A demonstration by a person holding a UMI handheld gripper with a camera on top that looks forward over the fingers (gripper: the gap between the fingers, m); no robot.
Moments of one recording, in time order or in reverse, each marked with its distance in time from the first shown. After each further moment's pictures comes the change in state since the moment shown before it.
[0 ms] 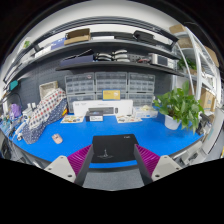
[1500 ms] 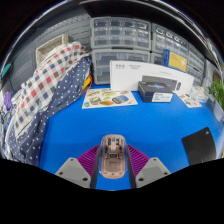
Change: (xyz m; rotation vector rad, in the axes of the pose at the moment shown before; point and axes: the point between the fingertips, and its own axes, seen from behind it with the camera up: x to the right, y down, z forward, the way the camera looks) arm -0.338 0.074 0.329 -0.319 -0.032 -0.006
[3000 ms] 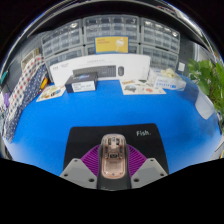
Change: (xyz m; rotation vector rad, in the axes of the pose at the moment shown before) arm 0.341 0.034 -0.053 -0.099 -0.025 0.001
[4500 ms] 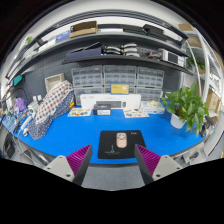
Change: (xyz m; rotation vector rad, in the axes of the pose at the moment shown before) arm -0.049 0.021 -0.306 0.290 -0.003 -0.042
